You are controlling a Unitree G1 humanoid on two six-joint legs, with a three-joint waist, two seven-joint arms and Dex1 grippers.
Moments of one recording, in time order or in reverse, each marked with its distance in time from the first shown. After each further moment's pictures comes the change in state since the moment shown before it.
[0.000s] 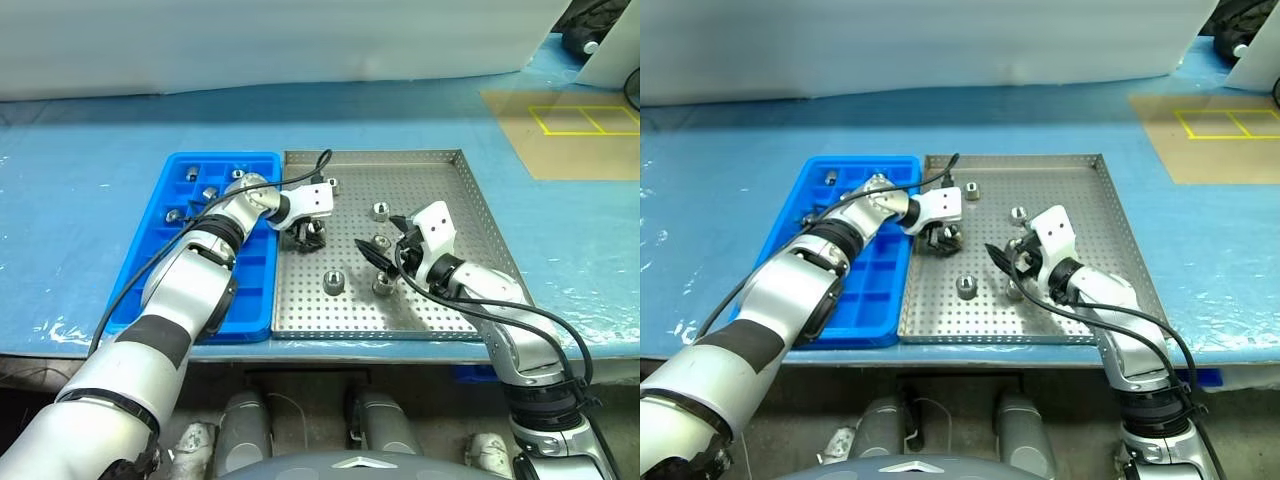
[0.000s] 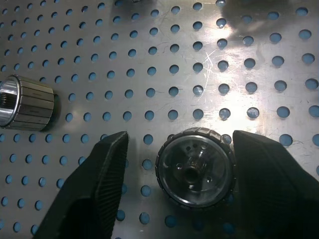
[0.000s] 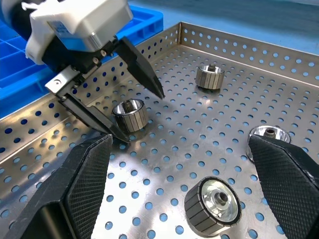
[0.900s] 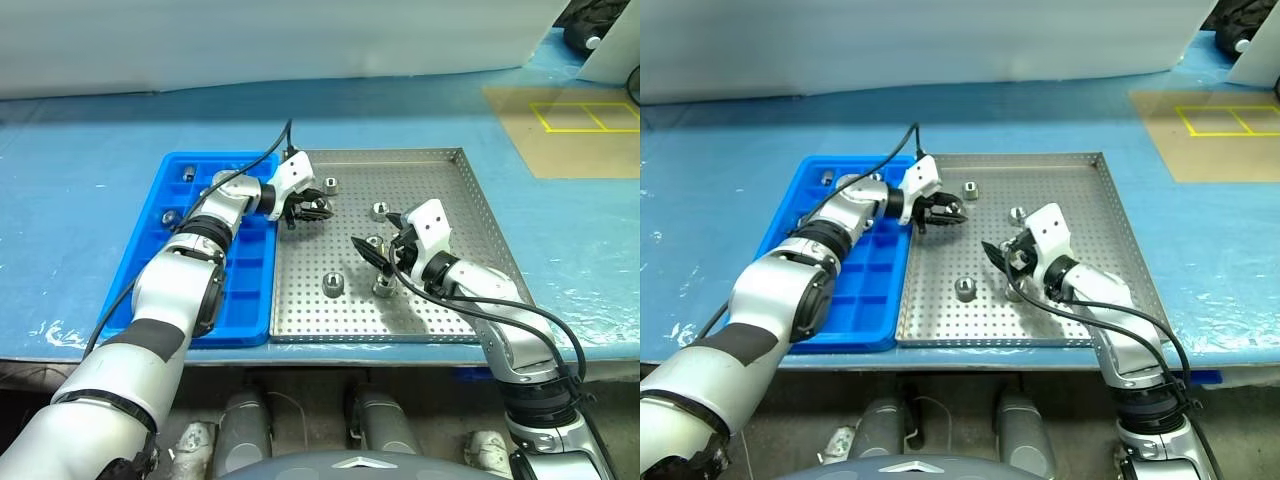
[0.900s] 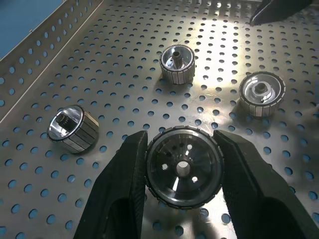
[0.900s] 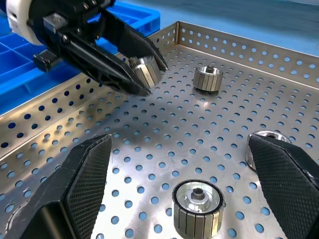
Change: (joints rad) left arm 0.020 0.047 0.281 -0.017 -0.230 0.043 -0.181; right arm -0.029 0.012 0.028 0.033 -0.021 -0.008 -0.009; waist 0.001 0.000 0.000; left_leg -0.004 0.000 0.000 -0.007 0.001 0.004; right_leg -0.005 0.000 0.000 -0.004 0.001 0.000
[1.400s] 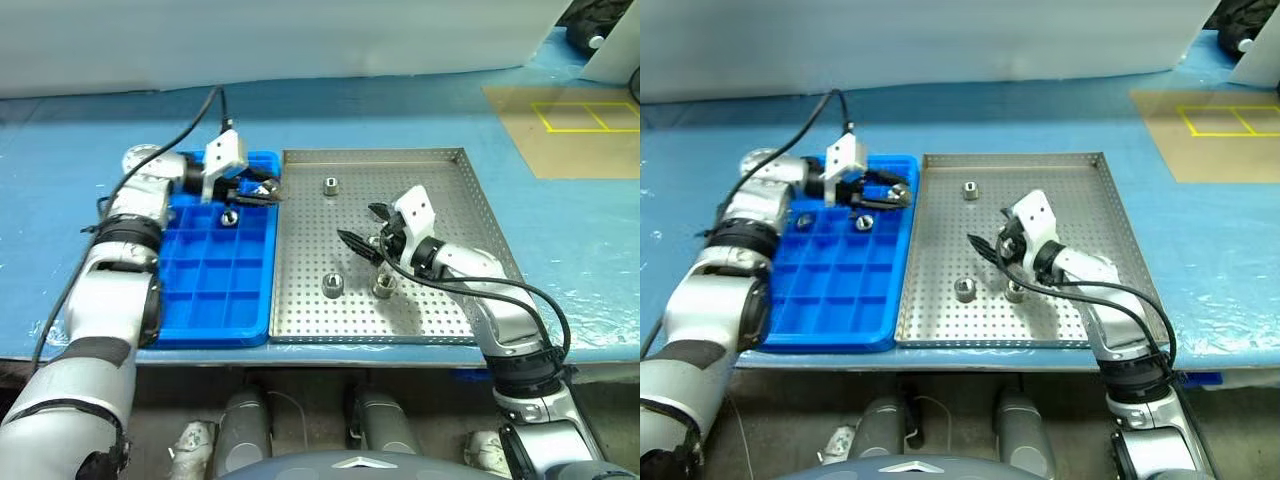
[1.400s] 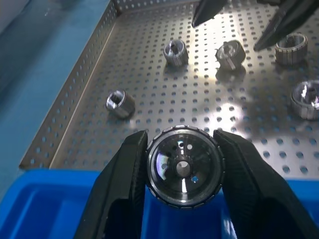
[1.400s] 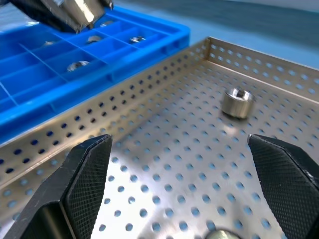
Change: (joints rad) left arm 0.223 0.329 0.035 -0.446 -0.143 -0.028 -0.293; right arm -0.161 0.018 0.041 0.147 0.014 -0.053 0.137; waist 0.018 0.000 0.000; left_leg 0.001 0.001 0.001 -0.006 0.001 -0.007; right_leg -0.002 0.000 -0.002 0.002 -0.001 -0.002
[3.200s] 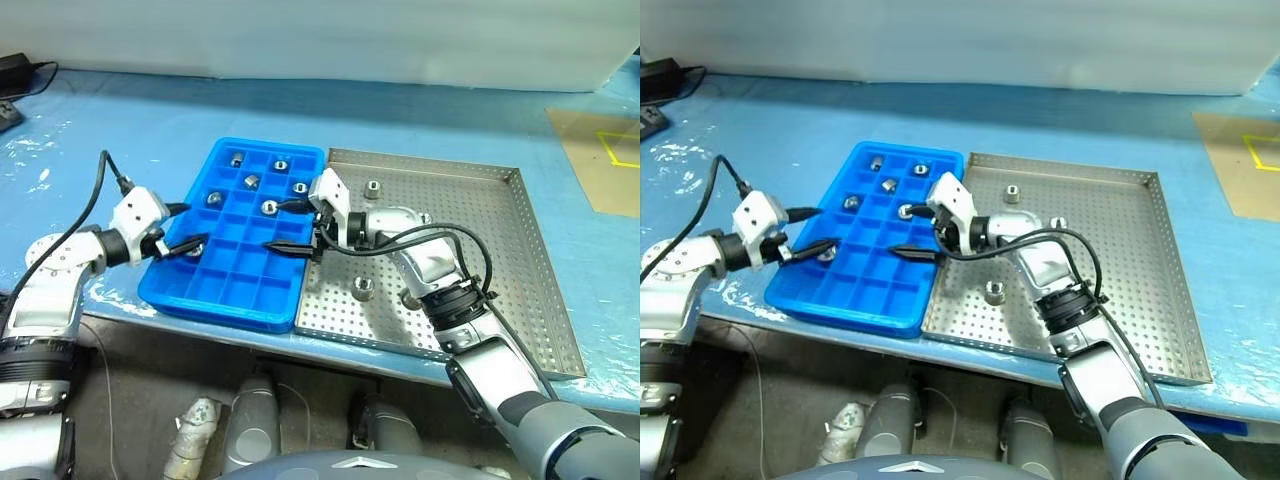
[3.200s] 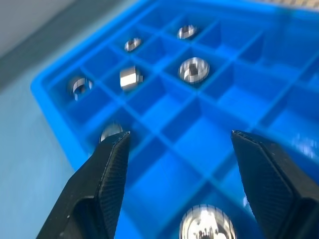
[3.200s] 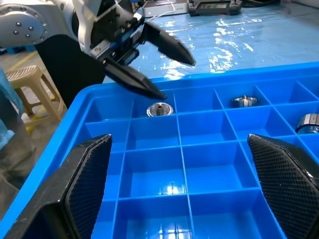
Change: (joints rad) left arm 0.577 0.179 0.133 -0.689 -0.181 0.310 0.462; right arm -0.323 0.161 0.182 0.411 -0.015 -0.178 0.360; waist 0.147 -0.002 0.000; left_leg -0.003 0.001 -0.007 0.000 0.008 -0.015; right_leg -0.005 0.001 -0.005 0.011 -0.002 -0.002
